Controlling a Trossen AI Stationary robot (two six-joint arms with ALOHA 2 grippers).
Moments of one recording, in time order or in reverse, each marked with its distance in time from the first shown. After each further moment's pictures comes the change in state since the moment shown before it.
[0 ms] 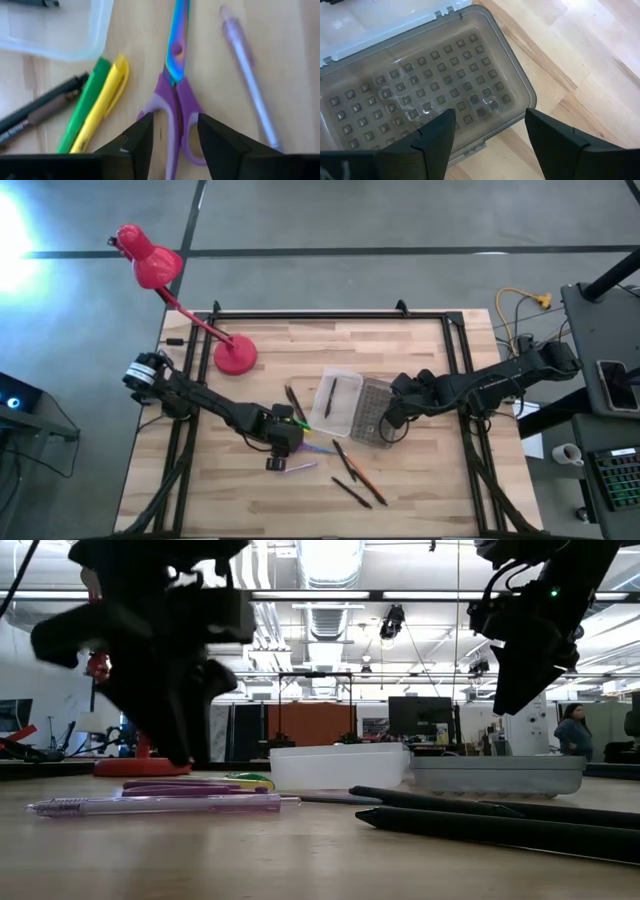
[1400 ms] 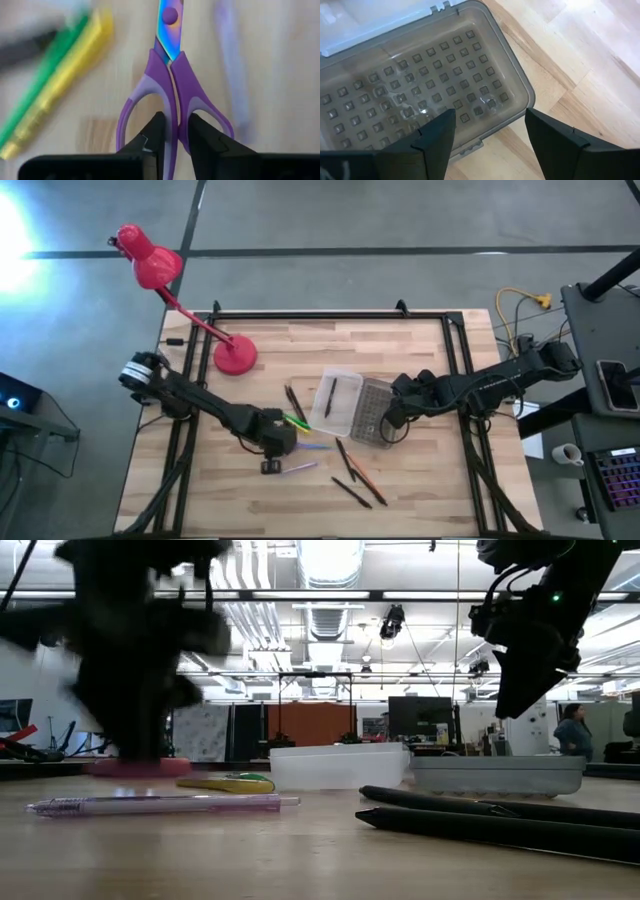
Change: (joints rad) left arm -0.021 -0.059 -0.029 -0.059 0.075 -0.210; right arm 0.000 0.001 -0.020 0.007 0.005 -0.004
